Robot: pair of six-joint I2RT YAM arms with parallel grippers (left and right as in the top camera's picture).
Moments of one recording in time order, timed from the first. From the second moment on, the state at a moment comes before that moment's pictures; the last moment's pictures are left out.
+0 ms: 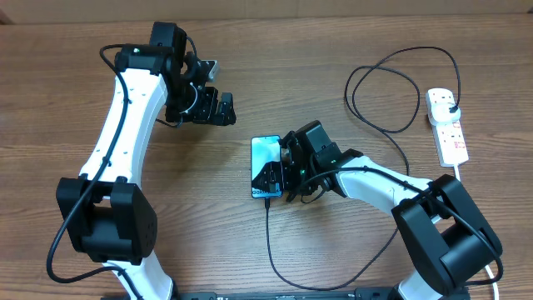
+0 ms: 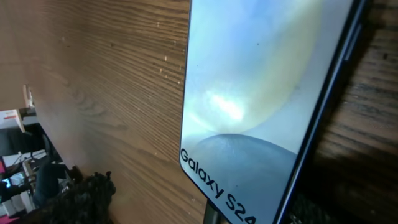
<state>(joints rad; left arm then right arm) -0.12 1.91 1.75 -1.26 0.36 0.06 0.56 1.80 0.89 -0.20 -0.60 0.58</state>
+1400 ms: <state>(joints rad) -0.12 1.91 1.75 -1.26 0.36 0.06 0.56 1.78 0.90 -0.20 -0.55 0.64</state>
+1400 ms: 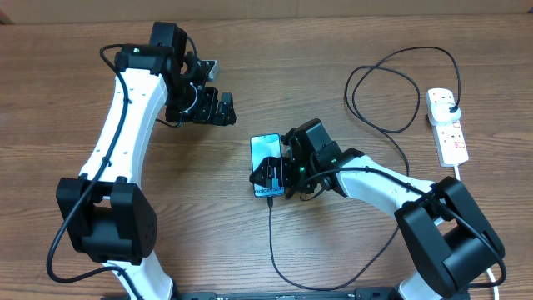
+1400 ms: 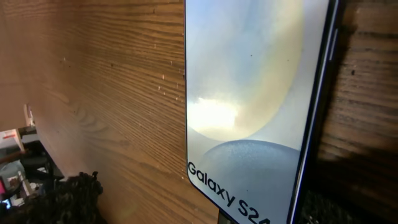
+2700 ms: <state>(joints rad) -0.12 1.91 1.75 -1.26 0.36 0.06 0.41 1.83 1.30 -0.95 -0.34 0.61</state>
